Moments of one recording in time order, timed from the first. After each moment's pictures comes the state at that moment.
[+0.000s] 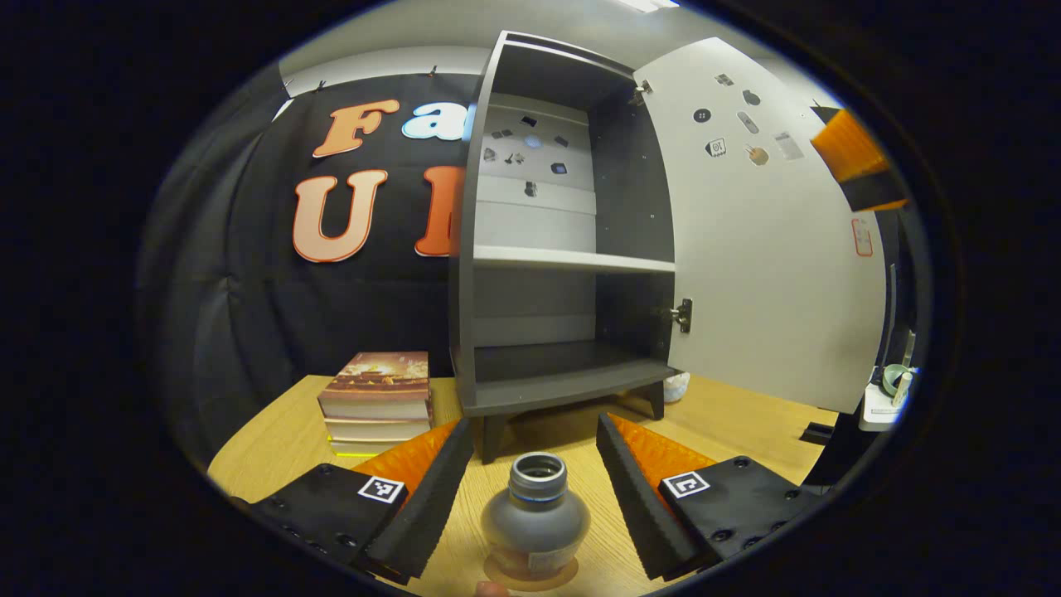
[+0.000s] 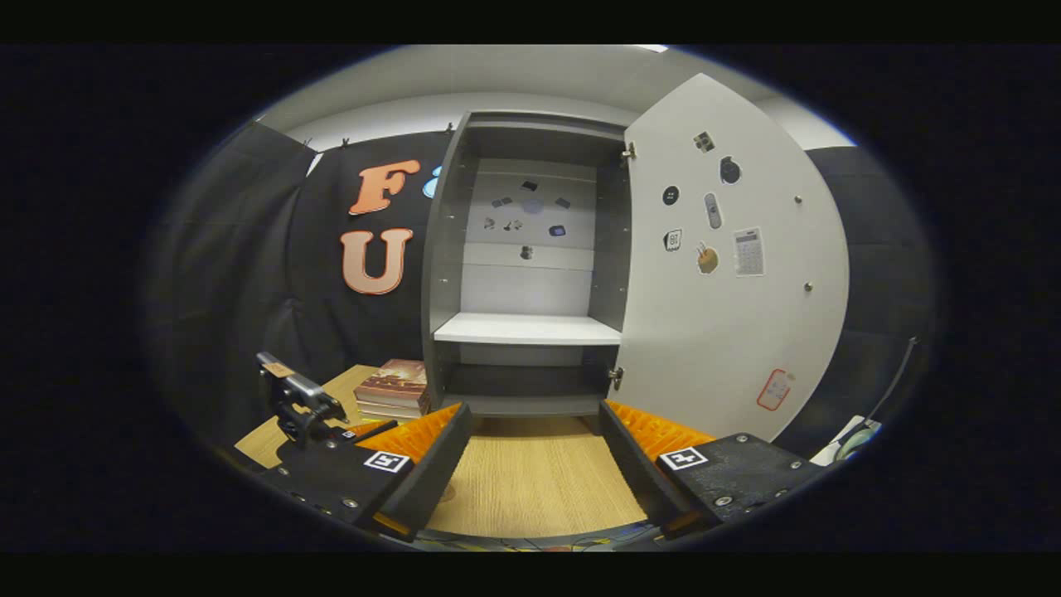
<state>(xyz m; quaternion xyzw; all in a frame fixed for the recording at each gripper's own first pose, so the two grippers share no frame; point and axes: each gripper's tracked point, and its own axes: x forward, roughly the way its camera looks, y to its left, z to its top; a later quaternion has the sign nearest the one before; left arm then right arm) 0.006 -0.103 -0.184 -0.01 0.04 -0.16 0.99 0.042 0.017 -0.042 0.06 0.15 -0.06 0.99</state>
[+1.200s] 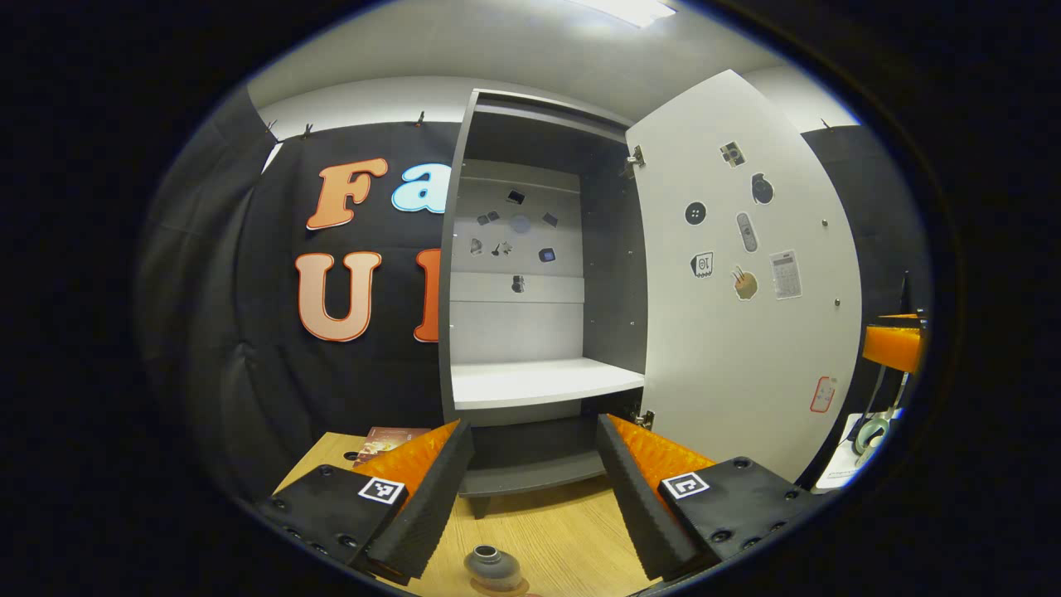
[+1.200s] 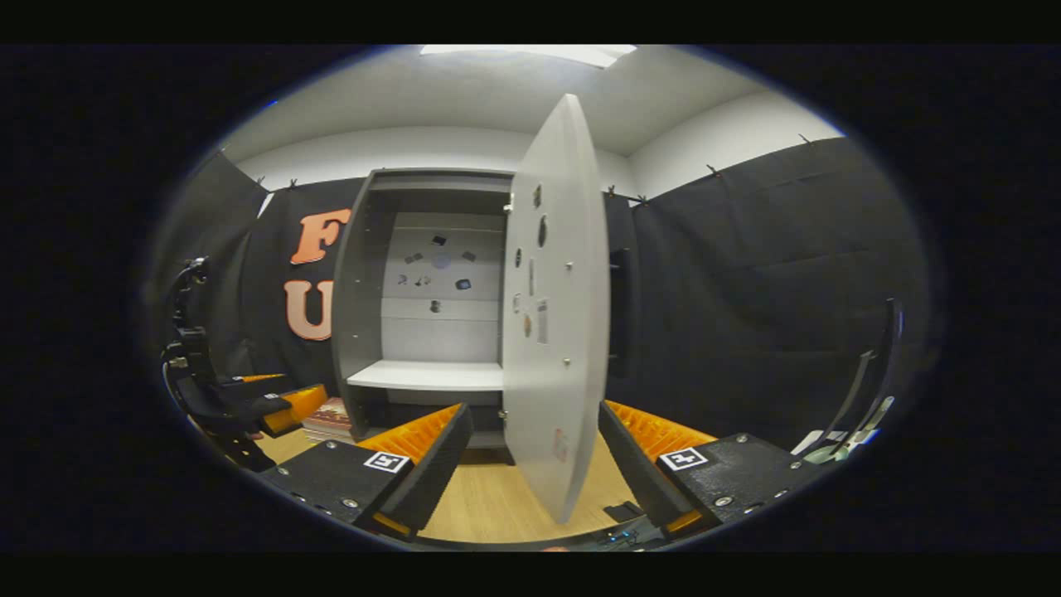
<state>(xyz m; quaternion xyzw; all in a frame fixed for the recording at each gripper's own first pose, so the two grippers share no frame) -0.034 -0.147 0.001 -0.01 -0.01 -0.14 0.99 0.020 -0.092 -0.005 0.07 0.08 -0.16 0.98</state>
